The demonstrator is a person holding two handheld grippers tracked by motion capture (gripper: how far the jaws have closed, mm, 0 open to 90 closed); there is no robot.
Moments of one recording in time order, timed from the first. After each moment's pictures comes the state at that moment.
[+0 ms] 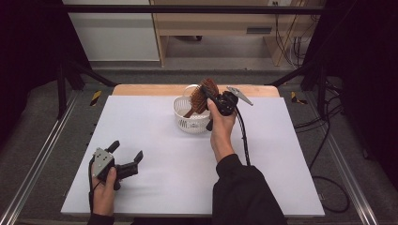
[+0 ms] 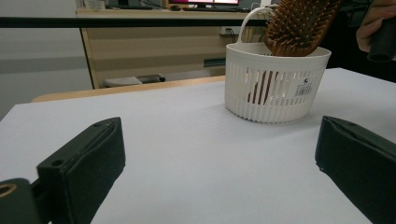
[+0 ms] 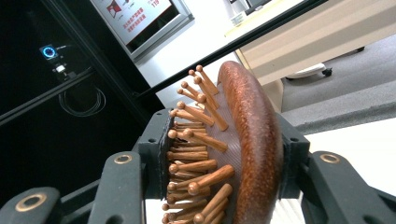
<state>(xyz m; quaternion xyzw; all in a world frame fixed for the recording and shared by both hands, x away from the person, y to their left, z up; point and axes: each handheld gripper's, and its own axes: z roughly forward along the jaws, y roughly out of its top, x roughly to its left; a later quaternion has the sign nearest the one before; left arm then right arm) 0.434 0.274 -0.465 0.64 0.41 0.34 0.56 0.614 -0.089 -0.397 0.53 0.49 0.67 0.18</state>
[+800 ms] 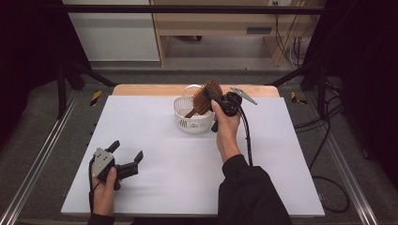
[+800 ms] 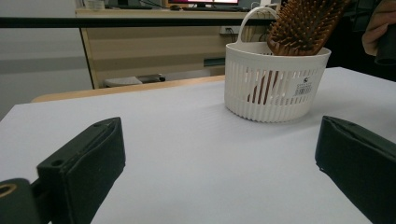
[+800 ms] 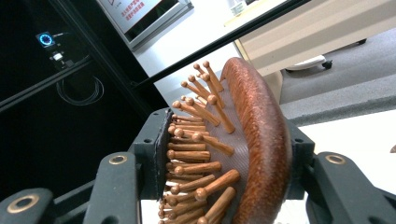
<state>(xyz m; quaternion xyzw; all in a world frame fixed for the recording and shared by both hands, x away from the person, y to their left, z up) 0.434 0.273 -0.465 0.64 0.41 0.35 0.55 0.616 -0.104 -0.402 0.53 0.51 0.66 0.17</state>
